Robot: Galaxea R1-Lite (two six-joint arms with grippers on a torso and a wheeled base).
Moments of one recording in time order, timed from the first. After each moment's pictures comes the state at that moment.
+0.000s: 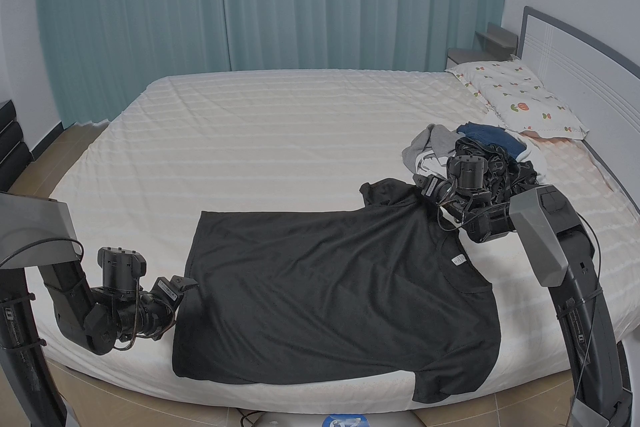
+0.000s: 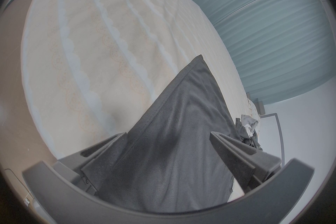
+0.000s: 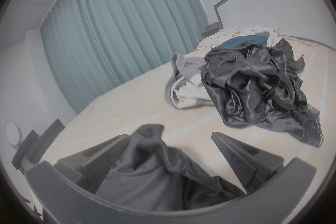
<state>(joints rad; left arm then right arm) -0.09 2.14 -0.38 -1.04 -0.10 -1.05 0.16 2.78 -1.97 -0.55 -0.09 0.47</state>
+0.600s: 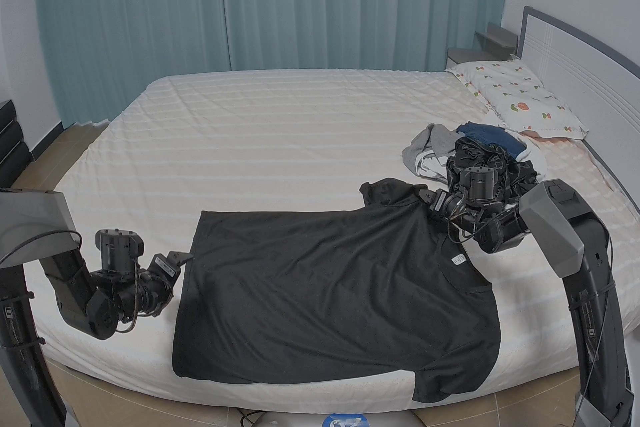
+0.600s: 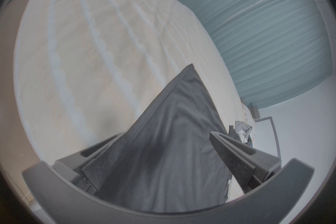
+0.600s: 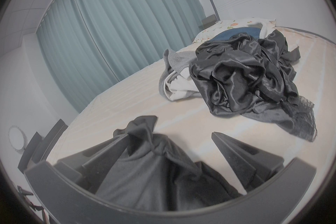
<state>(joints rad) -0.06 2.14 -0.53 -1.05 -0.06 -1.03 0.16 2.66 -1.64 -0.67 -0.02 0.48</state>
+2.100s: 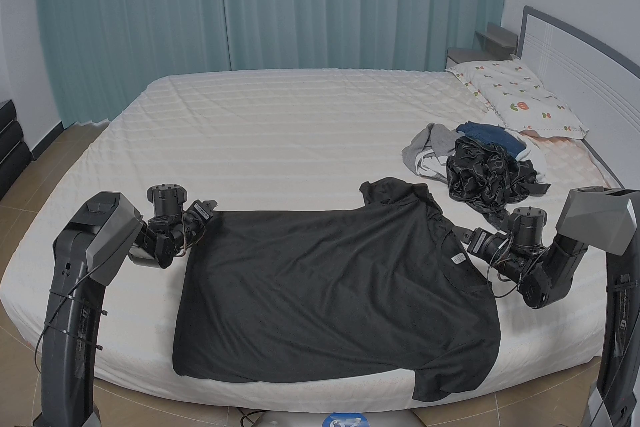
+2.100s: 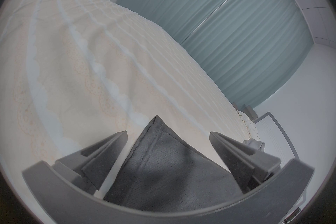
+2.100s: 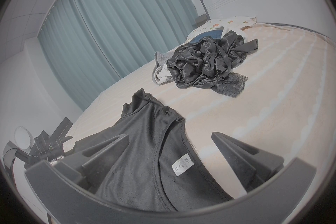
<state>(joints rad) -0.02 2.73 -1.64 -0.69 -0.07 -0.80 0.10 2.40 -0.80 -1.24 0.01 0.49</state>
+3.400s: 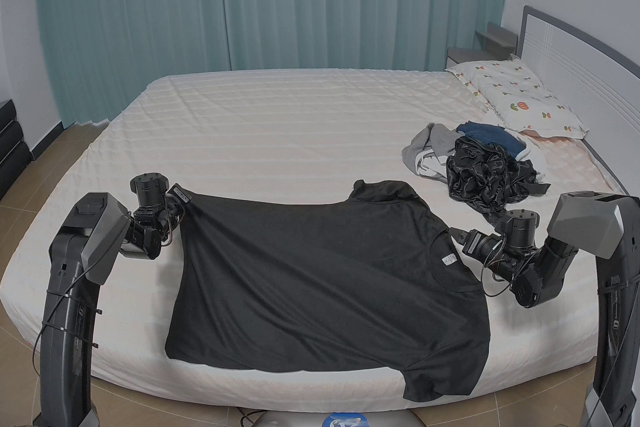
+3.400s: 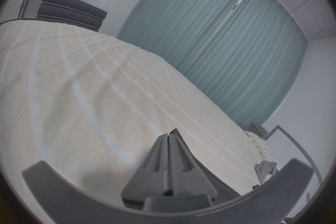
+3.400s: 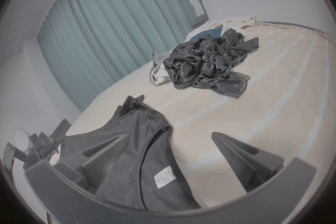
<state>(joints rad) 0.06 2.77 -1.76 -0.75 0.07 -0.71 0.10 2.48 -0.88 -1.23 0.01 0.49</state>
